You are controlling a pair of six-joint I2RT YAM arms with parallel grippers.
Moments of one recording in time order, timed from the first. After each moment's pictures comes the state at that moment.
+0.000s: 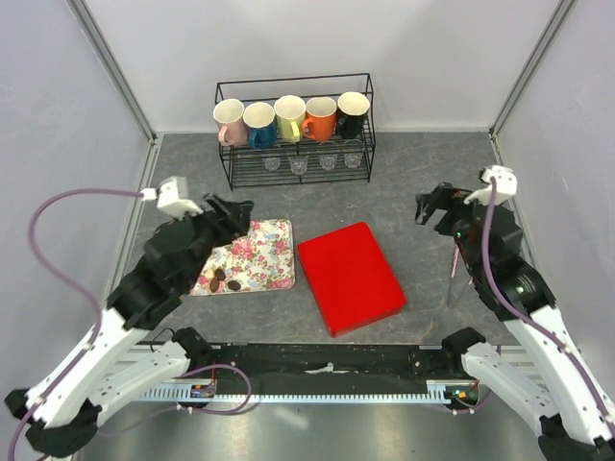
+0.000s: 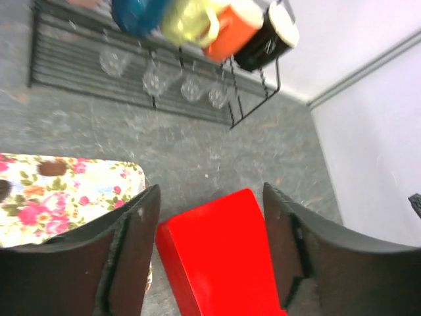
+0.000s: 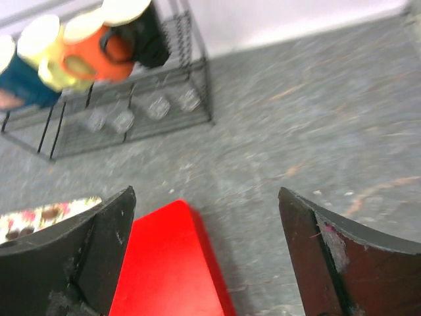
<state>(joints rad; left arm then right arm) -0.73 0.74 0.94 -0.38 -0.49 -0.70 0.43 0.73 0.94 -0.43 0.34 0.40</state>
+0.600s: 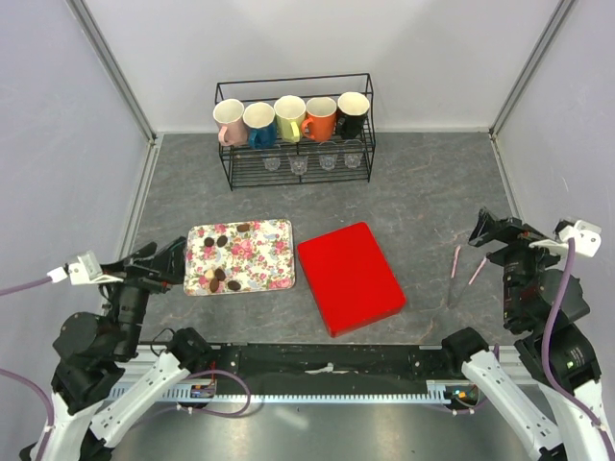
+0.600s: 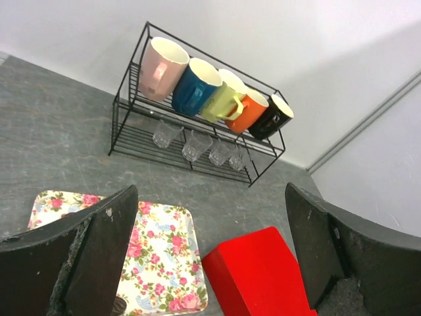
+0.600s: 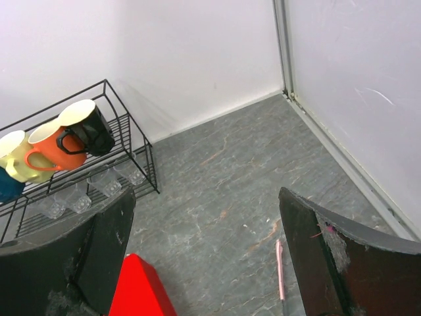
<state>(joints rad) -0.73 0.10 0.84 -0.55 -0.63 -0.46 0.43 0.37 0.96 -0.54 0.66 0.30</state>
